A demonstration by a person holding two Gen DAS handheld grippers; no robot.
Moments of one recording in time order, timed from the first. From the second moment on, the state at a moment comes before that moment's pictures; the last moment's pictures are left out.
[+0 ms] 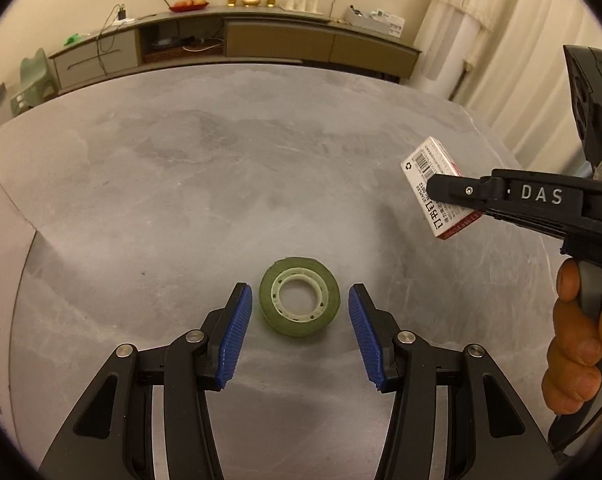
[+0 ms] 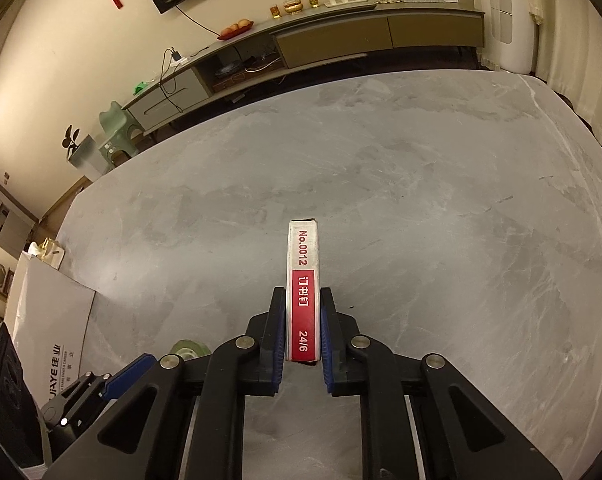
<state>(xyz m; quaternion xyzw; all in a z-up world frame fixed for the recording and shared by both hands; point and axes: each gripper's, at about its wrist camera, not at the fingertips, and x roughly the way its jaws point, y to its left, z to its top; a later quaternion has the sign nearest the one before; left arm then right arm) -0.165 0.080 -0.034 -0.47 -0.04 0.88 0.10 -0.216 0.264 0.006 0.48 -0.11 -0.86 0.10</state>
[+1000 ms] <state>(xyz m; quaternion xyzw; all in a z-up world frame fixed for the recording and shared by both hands) -0.133 0.055 0.013 -0.42 -0.01 0.90 0.07 -0.181 0.222 0.032 0.47 -0.11 -0.86 0.17</state>
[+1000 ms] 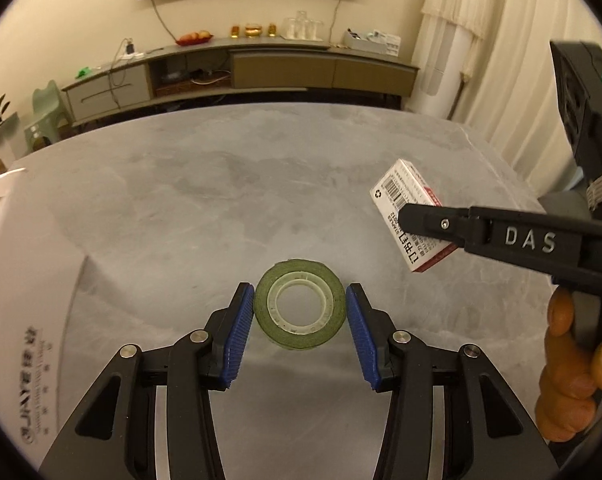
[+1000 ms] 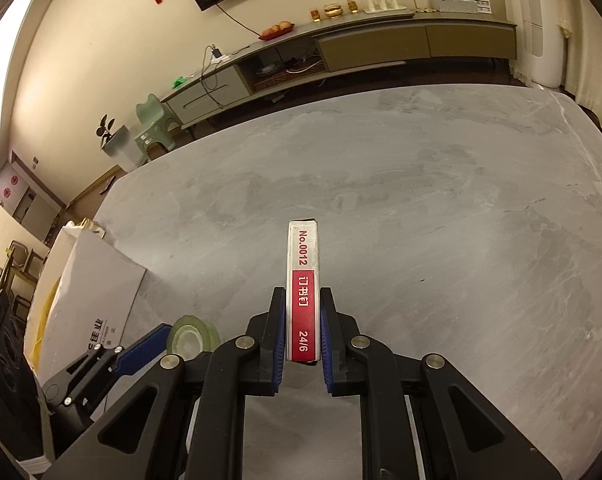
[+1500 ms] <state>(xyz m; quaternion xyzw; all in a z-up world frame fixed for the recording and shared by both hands) -0.061 -0.021 0.084 -0.38 -0.04 0.92 0.00 -0.103 0.145 0.073 0.43 -0.04 -0.87 0.25</state>
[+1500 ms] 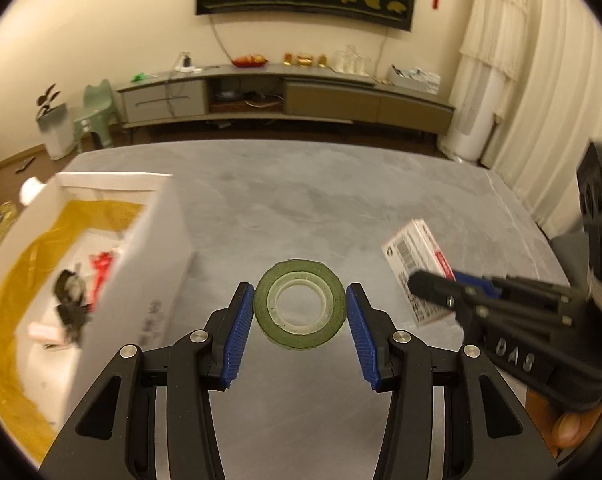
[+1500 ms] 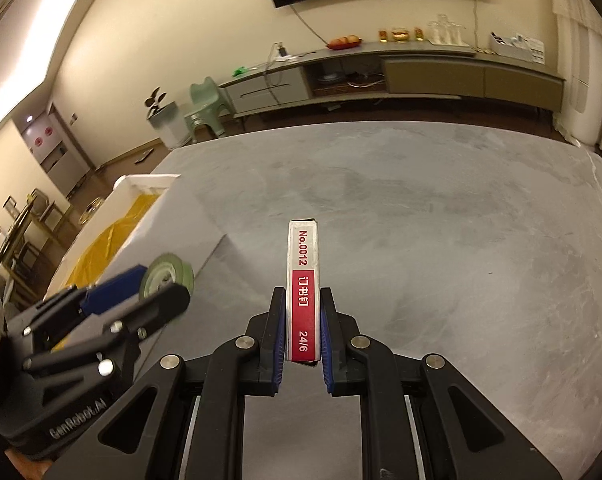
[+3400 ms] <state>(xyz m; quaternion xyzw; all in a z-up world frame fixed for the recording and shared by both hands) -0.012 -0.288 0.068 -0.44 -0.19 0.87 -0.14 -0.075 -0.137 0.098 0.43 0.11 -0.82 0.37</state>
